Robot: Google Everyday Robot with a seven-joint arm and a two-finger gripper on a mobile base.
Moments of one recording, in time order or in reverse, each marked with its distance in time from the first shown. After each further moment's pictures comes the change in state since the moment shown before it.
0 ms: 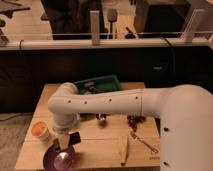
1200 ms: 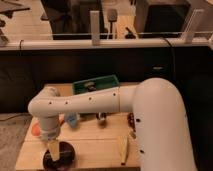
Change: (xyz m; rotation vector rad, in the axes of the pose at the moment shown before) arm -0.035 0.014 0.025 -0.175 0.055 -0.053
